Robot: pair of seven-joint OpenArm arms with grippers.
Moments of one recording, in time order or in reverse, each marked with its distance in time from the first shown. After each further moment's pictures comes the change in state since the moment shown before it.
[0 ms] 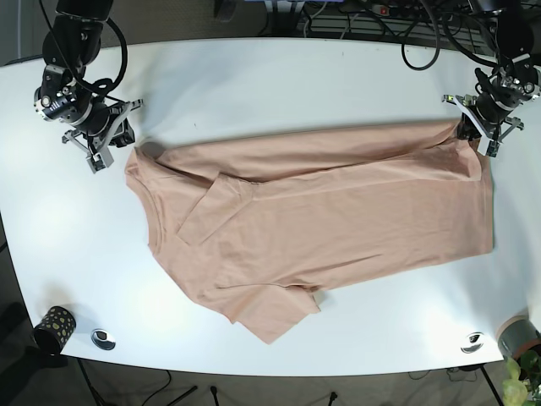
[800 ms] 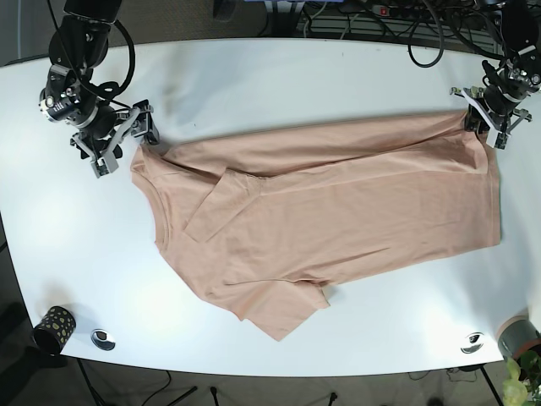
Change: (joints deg) left arm 1.3 -0.1 -2.8 0.7 0.1 -0.9 0.2; right arm 3.2 -3.1 -0.6 -0.1 2.5 0.0 -0.3
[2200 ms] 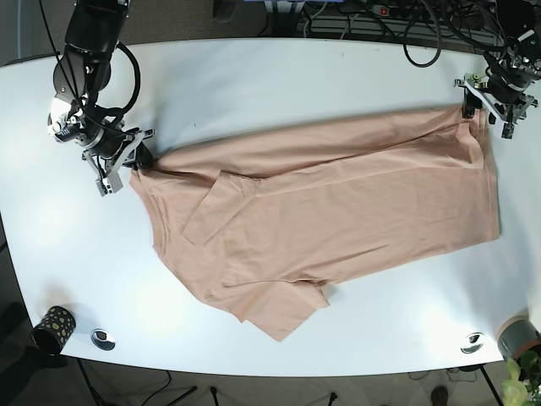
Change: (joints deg) left arm 2.1 4.9 -7.0 6.3 -0.2 -0.2 7.3; right arm 9.0 1.2 -1.9 -16.0 0.9 0.1 5.0
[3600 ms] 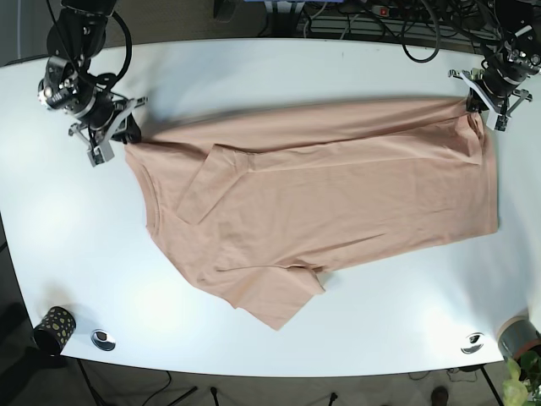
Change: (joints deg) left arm 3.2 0.0 0.8 0.1 0.0 -0.8 -0.3; right arm -15.3 -0.2 4.4 16.2 0.0 0.2 -0.6
